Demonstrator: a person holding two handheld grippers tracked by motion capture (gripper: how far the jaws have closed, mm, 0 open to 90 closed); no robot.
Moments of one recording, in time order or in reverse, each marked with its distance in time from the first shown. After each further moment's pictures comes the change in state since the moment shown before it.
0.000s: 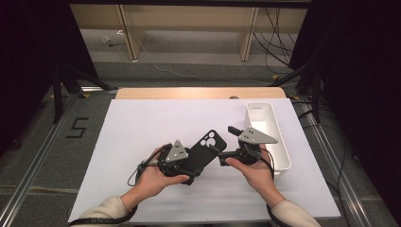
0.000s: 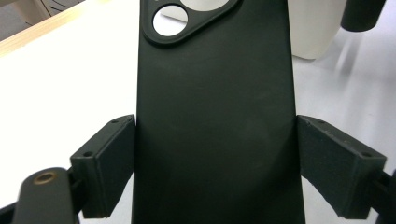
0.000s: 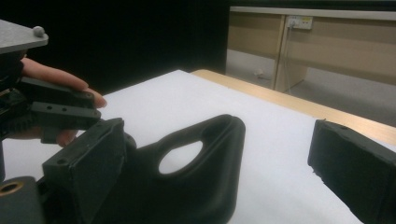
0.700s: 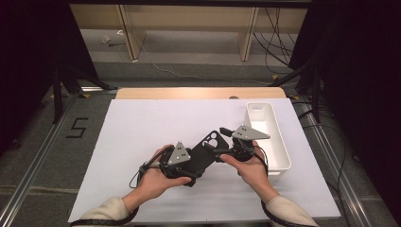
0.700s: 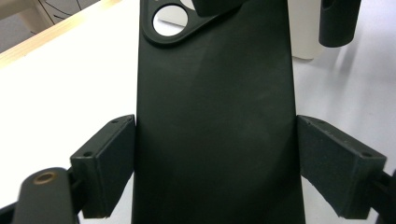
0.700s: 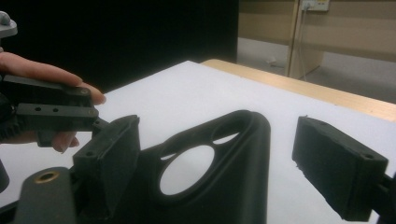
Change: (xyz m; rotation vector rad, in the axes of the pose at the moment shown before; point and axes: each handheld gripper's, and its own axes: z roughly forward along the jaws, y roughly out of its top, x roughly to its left) left arm -0.006 0.001 0.001 -0.008 0.012 0.036; right arm -0.001 -0.004 0.019 0.042 0.047 0.052
